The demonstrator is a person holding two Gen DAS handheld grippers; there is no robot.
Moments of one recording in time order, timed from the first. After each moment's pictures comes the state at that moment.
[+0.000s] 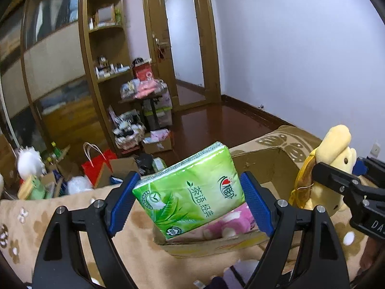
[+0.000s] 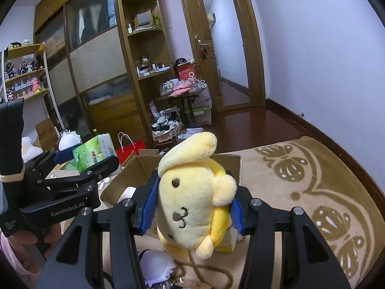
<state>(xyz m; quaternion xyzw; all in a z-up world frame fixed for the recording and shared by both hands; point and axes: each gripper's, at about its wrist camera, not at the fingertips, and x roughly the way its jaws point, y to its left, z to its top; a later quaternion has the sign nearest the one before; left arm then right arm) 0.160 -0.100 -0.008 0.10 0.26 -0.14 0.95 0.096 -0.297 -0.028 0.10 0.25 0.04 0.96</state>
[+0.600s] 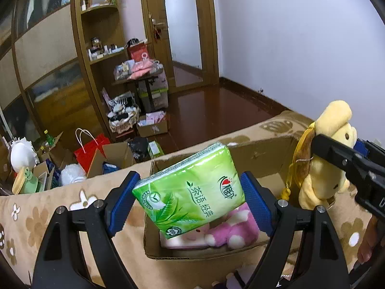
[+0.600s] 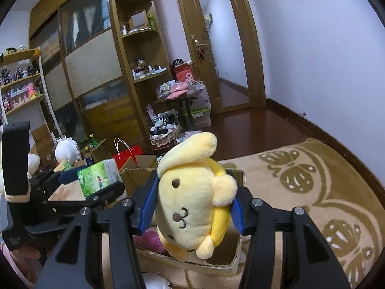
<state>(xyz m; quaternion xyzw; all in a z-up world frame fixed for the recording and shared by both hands) 0.203 -0.108 -0.033 0.11 0.31 -0.13 0.93 0.140 -0.303 -0.039 0.11 0.25 0.03 0.96</state>
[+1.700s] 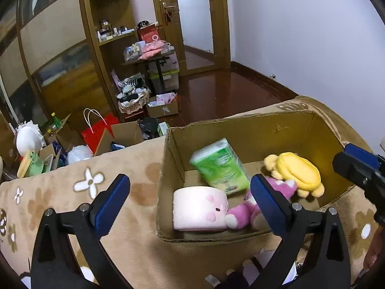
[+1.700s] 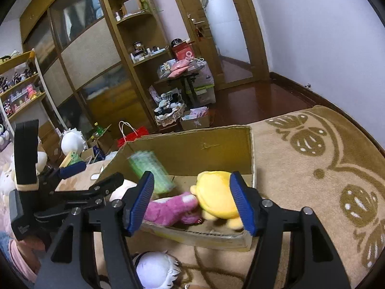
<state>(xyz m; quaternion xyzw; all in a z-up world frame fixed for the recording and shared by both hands) 0.204 -0.090 -0.066 0.11 0.35 -0.10 0.93 0.136 -0.304 -0.076 0.15 0.31 0.06 0.94</state>
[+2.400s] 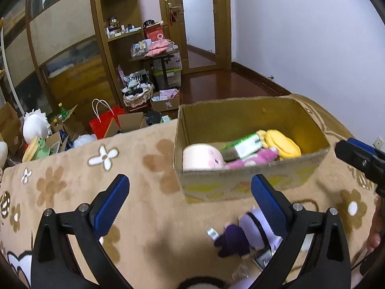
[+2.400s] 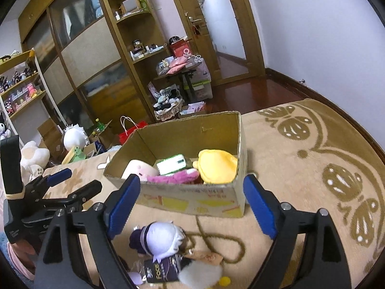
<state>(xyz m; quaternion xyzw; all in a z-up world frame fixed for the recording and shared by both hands) 0.122 -0.067 -0.051 0.09 0.36 -0.09 0.92 0.081 -0.307 -0.063 0.15 0.32 0.05 0.93</state>
